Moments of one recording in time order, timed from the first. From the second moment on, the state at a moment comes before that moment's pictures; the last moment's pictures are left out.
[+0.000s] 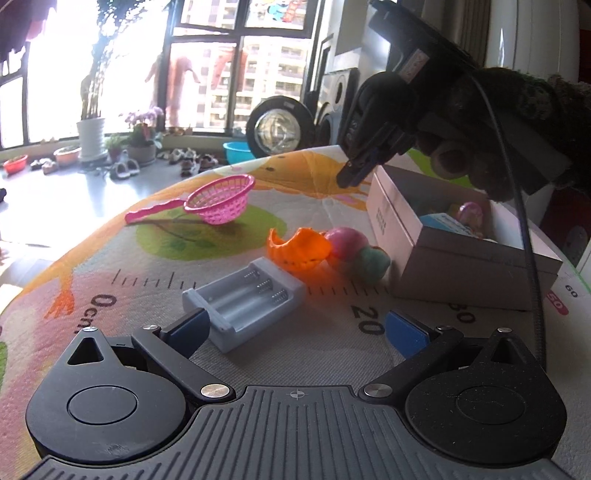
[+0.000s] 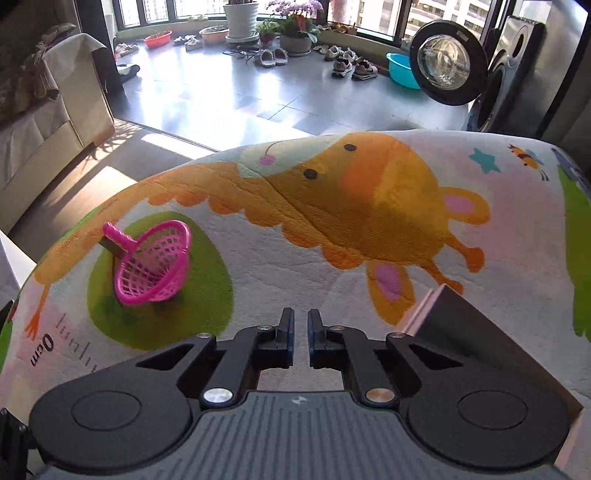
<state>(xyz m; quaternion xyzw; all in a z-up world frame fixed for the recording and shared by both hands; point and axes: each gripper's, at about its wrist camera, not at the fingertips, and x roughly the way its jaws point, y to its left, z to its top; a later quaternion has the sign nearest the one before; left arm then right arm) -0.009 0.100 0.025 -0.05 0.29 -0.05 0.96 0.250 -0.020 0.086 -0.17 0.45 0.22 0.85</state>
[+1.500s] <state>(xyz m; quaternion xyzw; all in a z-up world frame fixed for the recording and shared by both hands) -0.037 0.110 0.028 0.00 0.31 -0.02 0.95 0.189 0.006 0.042 -0.16 0.46 0.29 0.82</state>
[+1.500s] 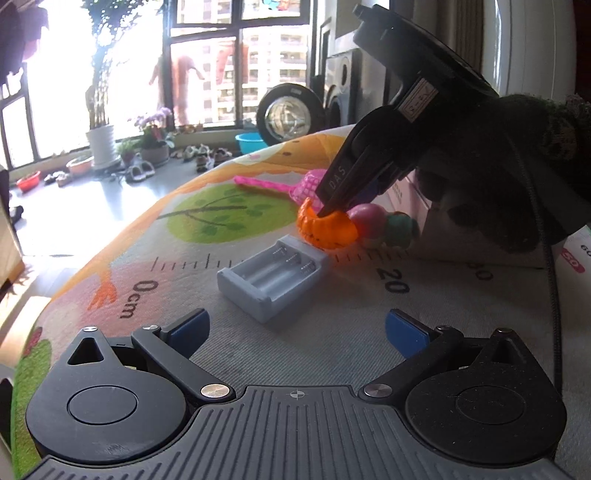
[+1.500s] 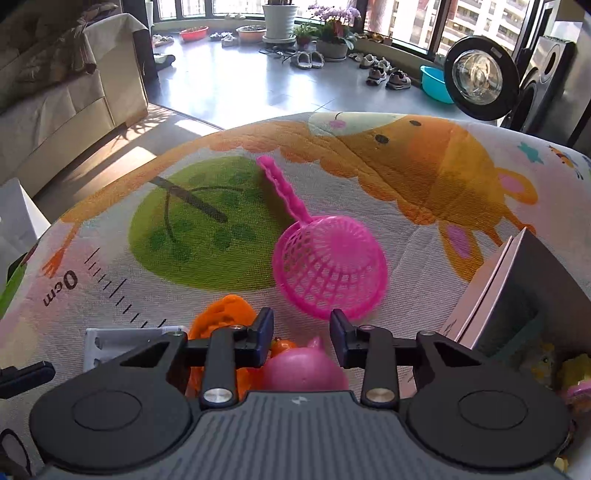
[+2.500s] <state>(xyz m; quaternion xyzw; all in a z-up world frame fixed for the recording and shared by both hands) -0.012 0.027 0.028 0.02 0.34 -0.17 0.92 0.004 -0.244 0.023 0.01 0.38 0.15 0.91</state>
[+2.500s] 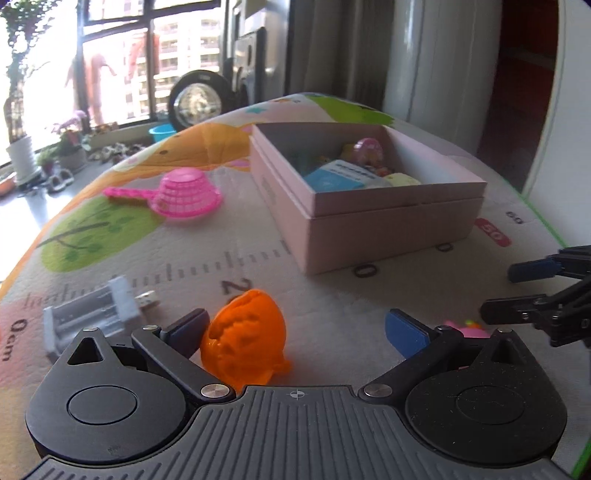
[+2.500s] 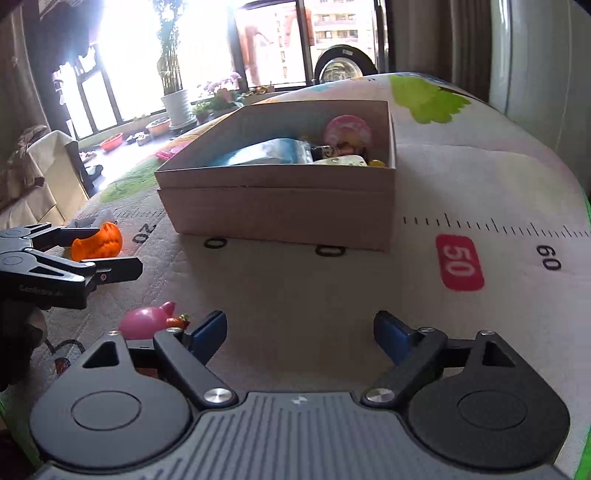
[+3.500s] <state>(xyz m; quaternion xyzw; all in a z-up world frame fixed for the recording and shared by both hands) -0.049 0.076 0.030 0.07 0.34 -0.03 0.94 -0.028 -0.168 0.027 -0.08 0.35 0.32 0.88</state>
